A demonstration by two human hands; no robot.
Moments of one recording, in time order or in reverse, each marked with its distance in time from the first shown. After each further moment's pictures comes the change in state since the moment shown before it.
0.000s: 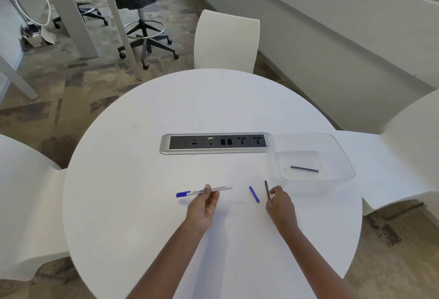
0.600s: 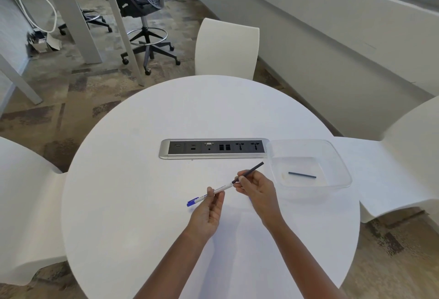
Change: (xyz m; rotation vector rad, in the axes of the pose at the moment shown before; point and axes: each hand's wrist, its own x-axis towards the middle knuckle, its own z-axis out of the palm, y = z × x) left_hand -0.015 -0.012 0.010 -0.203 -0.072 -0.073; right_hand -0.033 -0.075 -0.037 1.003 -0.207 -0.247
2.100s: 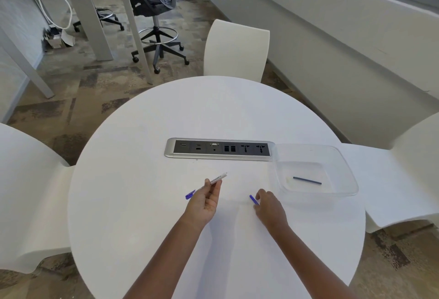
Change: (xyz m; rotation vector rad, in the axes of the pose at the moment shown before) left_hand -0.004 0.021 0.021 0.045 -0.029 0.048; right_hand 0.028 0.068 -0.035 -1.248 -0.084 0.160
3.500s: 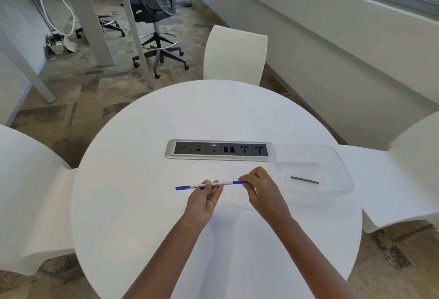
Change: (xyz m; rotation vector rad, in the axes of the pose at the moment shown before) left_hand -0.005 -0.005 -0.003 0.197 -0.012 0.112; right_hand -0.043 -0.047 -0.063 0.213 0.293 -0.464
